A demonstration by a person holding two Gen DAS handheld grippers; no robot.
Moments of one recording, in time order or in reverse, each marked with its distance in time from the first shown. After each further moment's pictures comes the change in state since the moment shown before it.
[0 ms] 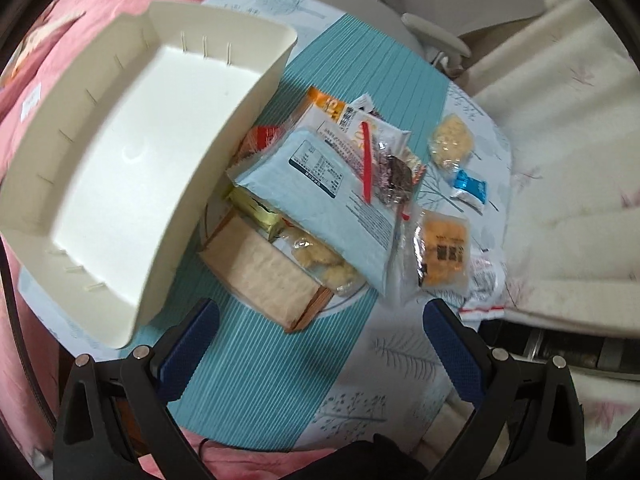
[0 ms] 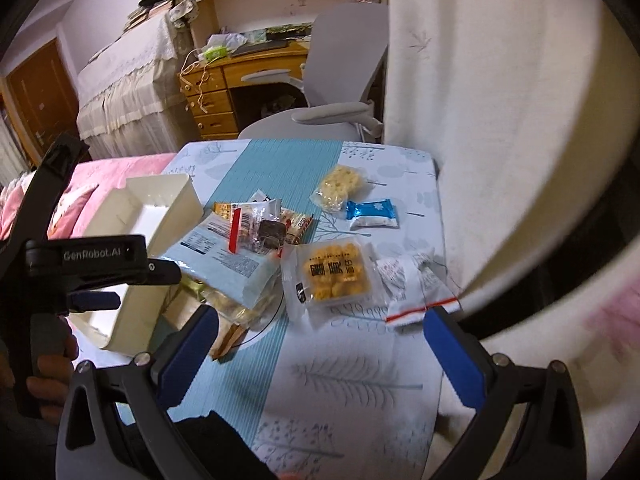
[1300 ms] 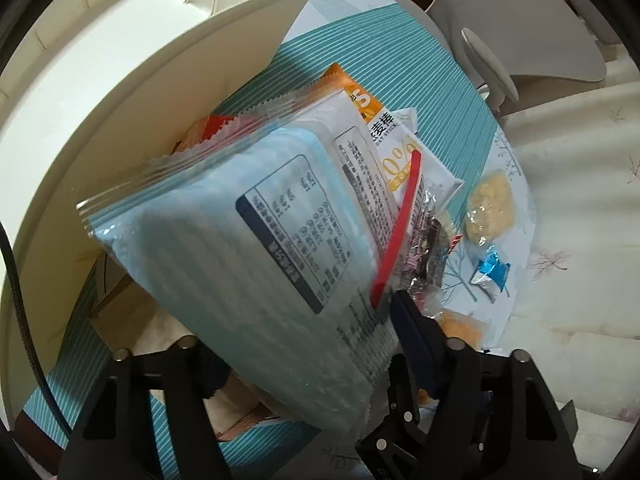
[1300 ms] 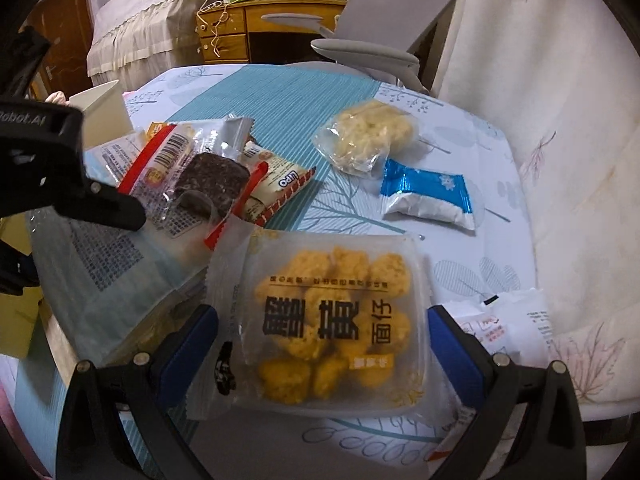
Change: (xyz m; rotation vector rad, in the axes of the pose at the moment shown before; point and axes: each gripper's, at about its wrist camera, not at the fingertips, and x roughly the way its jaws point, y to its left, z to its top) left arm 0.113 0.001 0.058 -0.226 -0.015 -0.119; right arm 0.194 0.000 0.004 -0.150 0.076 0.003
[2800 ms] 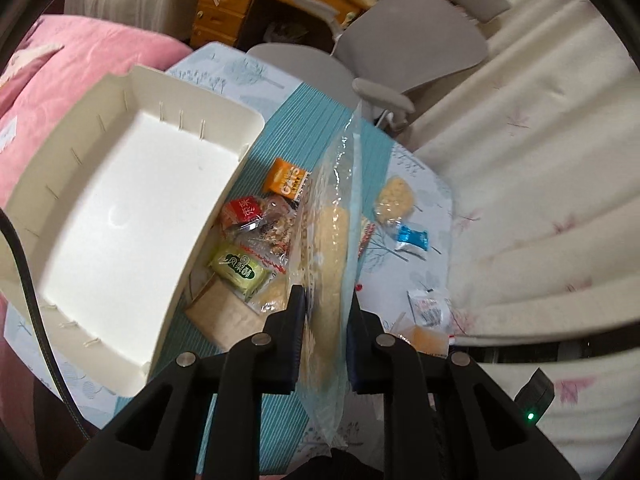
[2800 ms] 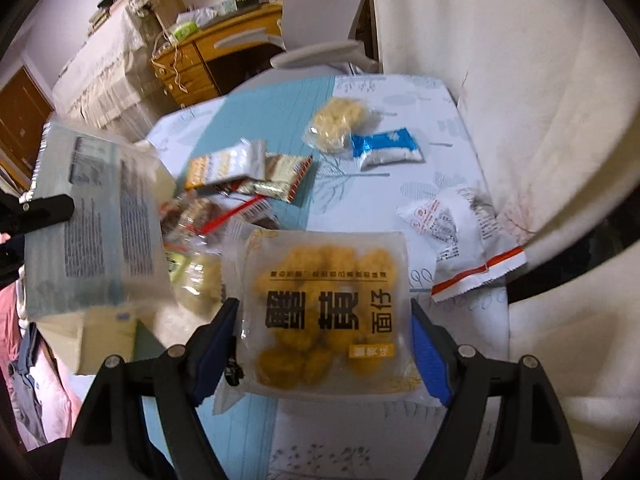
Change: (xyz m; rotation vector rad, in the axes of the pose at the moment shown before) left arm -0.176 0.010 -0.042 0.314 -0.162 -0.127; right arm -0.122 0.006 -0.034 0.313 0.027 0.073
